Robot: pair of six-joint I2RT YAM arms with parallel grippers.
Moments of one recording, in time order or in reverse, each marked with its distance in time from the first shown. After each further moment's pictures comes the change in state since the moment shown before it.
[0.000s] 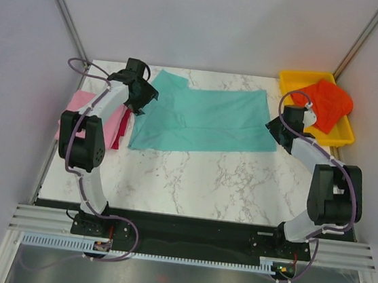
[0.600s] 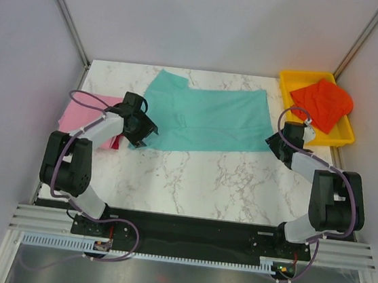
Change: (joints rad) left arm -0.045 -0.305 -0.564 0.175 0.121 0.005; right arm -0.029 -0.087 -0.247 0.127 -0.049 0.000
